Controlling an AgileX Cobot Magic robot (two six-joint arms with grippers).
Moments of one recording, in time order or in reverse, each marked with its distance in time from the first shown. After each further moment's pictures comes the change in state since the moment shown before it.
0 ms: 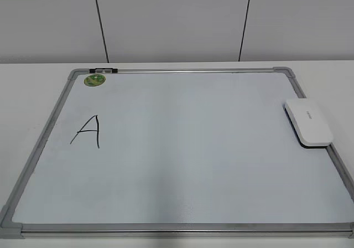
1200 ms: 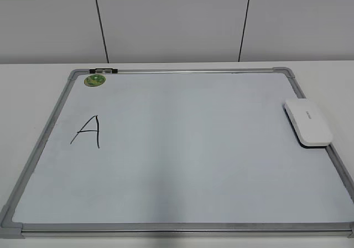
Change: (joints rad) left arm 0.000 -0.415 0.002 0.000 0.008 0.000; right arm 0.000 -0.249 0.000 0.000 0.000 0.002
